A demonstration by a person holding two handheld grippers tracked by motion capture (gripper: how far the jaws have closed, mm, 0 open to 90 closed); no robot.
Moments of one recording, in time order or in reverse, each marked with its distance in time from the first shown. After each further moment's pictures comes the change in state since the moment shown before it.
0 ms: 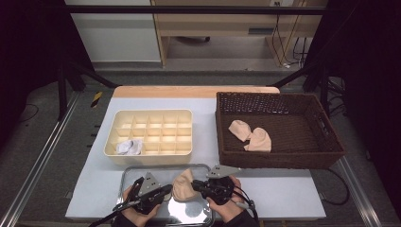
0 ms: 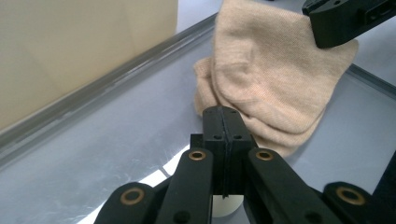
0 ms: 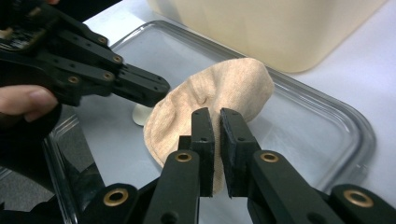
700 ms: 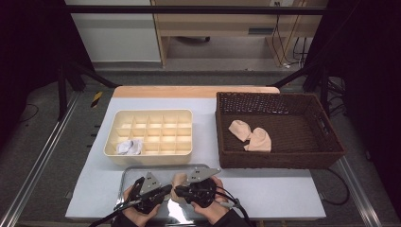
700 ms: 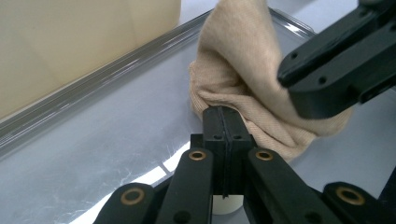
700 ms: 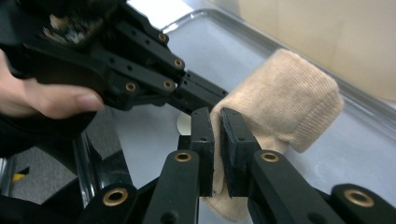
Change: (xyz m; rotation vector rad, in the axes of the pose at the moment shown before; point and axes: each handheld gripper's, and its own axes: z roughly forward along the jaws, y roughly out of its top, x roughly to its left) left arm 0.002 -0.001 0.002 0.024 0.005 -0.014; right arm 0.025 0.009 0.036 0.052 0.120 -0.099
